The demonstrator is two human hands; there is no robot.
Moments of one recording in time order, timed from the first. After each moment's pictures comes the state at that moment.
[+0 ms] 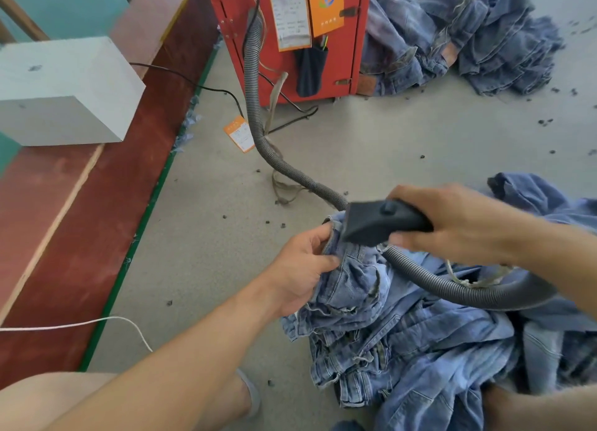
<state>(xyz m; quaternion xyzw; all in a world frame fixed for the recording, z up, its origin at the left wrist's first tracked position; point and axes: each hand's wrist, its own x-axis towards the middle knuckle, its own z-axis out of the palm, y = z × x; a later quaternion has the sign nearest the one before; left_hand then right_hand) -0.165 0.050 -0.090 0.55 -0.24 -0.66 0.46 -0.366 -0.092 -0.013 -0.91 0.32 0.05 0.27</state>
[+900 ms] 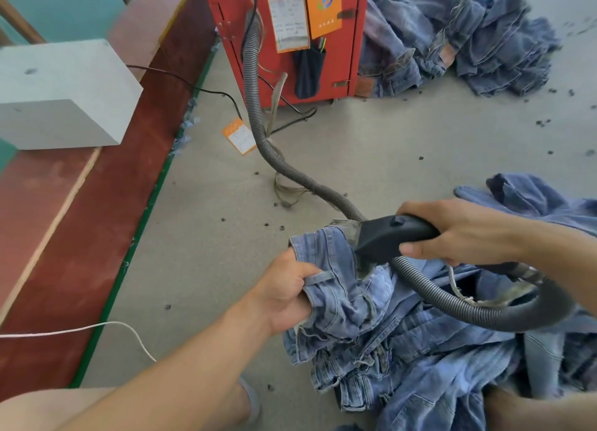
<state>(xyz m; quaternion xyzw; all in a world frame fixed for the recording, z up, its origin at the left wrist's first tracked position) -0.158 0.063 -0.102 0.46 -0.04 -0.74 0.50 -0.377 -0.108 -0.032 -0.84 0.35 0.13 0.40</state>
